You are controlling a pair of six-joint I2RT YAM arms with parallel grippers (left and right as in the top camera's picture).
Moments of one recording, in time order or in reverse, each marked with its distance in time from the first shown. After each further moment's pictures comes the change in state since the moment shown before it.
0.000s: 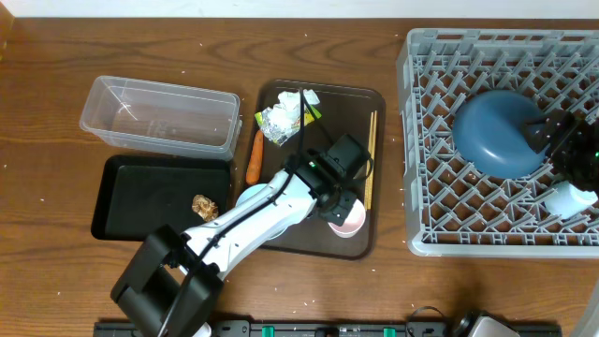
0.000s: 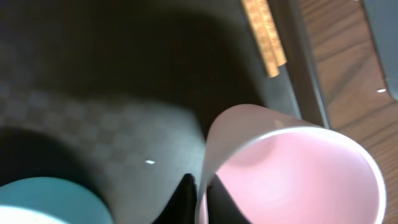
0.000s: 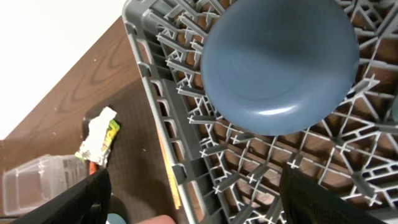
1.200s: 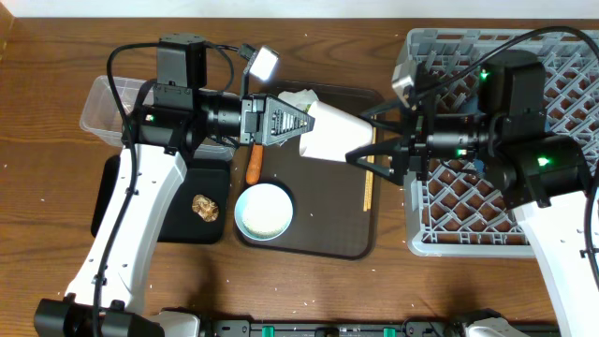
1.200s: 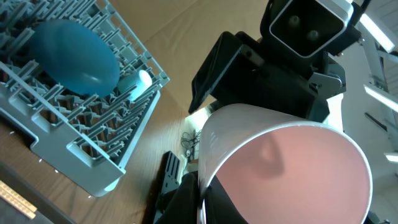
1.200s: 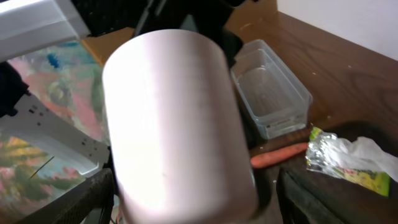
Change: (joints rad) left arm 0.618 -0.240 0.138 0.263 1.402 -0.004; right arm 0.752 0.001 0.000 0.341 -0.585 -0.406
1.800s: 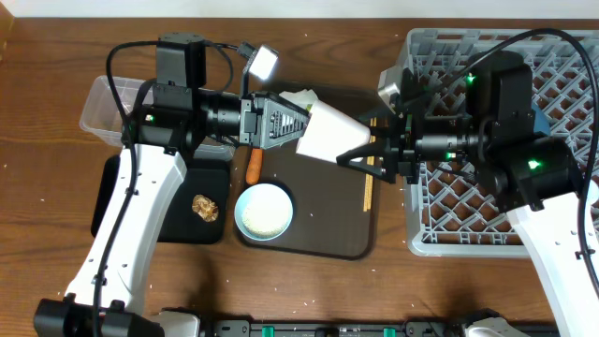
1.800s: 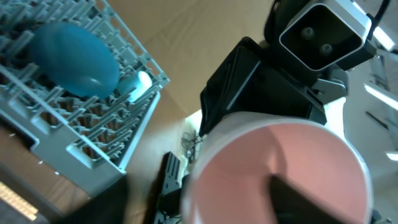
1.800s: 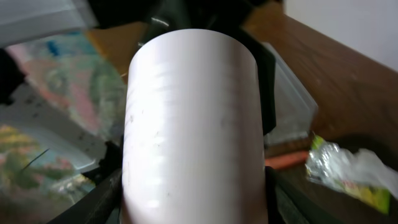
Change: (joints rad) left arm 0.002 0.000 0.000 0.017 -0.007 0.000; right arm 0.042 -0.001 0.000 0.019 0.053 -0.015
